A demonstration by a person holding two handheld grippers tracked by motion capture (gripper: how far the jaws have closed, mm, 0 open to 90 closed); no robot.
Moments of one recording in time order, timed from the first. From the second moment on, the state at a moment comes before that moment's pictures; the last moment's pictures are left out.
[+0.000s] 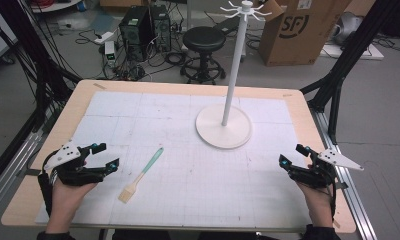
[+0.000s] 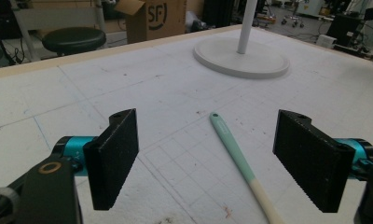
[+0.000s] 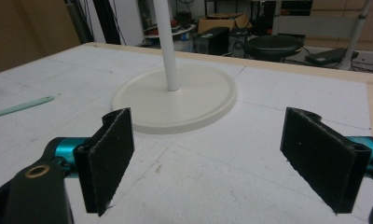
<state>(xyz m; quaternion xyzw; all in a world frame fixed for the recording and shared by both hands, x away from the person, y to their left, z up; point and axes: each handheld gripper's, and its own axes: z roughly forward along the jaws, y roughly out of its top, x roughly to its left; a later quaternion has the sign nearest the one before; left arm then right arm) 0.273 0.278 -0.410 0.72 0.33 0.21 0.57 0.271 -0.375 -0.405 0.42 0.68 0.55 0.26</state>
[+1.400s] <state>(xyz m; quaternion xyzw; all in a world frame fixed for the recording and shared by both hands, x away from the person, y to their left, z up) 0.265 0.223 -0.432 0.77 0.37 0.19 0.49 0.271 -0.376 -0.403 0.41 0.67 0.56 0.26</state>
